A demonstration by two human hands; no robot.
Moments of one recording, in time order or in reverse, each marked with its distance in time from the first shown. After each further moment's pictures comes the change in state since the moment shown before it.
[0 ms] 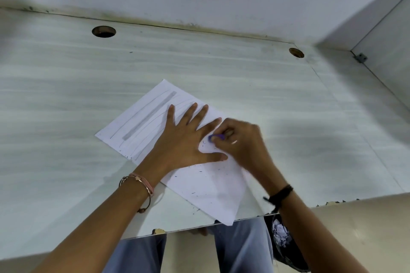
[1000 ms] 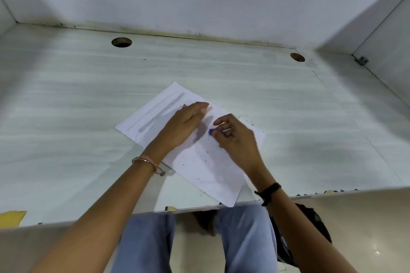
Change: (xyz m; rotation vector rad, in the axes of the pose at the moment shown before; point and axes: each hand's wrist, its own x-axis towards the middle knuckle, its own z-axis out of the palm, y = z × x) left_hand -0.009 -0.010 -0.027 -0.906 0.175 -0.210; right_hand -0.022 -0.008 0.018 0.237 0.026 0.120
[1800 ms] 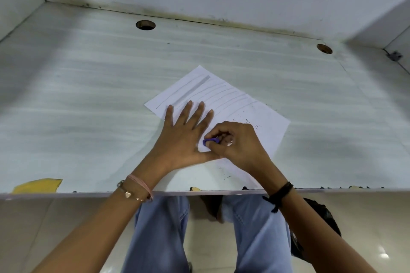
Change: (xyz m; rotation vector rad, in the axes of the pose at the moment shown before) left_hand -0.079 -0.022 -0.017 0.937 -0.171 0.037; right_hand -0.030 -0.033 0.034 -0.144 -0.266 -0.162
